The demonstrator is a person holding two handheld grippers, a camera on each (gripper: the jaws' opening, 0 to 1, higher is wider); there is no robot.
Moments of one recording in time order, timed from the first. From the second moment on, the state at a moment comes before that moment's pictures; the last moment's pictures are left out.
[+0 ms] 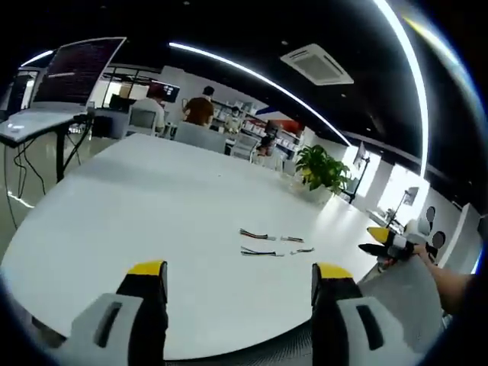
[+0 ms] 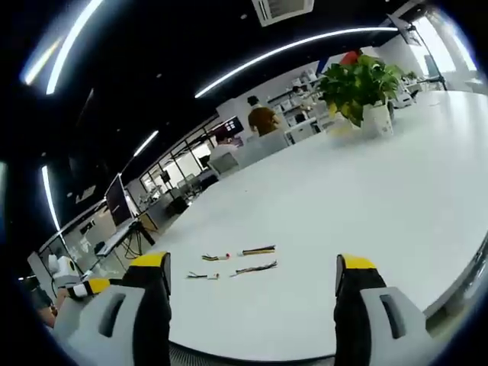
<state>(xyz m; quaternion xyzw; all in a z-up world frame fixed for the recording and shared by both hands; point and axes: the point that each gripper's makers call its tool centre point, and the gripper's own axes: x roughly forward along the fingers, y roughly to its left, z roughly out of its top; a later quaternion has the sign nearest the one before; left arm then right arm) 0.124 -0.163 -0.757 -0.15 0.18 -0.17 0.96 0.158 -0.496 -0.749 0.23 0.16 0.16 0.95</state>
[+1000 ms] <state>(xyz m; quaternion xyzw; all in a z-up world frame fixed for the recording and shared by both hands) 0.124 -0.166 -0.757 -0.15 0.18 -0.18 0.96 0.158 -0.499 -0.748 0.23 0.15 0.15 0.95</state>
